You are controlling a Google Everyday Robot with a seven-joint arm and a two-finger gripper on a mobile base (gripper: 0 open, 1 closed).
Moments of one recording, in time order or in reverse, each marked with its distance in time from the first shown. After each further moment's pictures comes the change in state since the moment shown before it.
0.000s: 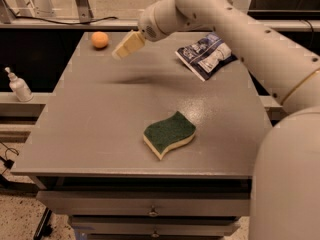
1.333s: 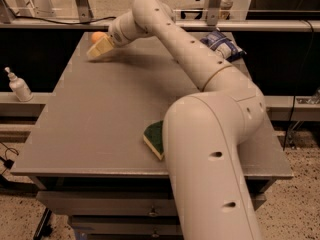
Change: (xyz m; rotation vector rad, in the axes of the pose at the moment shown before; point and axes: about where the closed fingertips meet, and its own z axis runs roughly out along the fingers) arm -0.009 -0.035 0.163 -0.008 -0.027 0.082
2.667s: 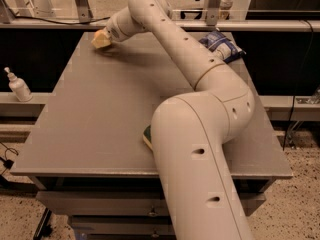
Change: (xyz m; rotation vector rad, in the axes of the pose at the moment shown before) arm -0.008 -0.004 0.010 -0.006 0.034 0.032
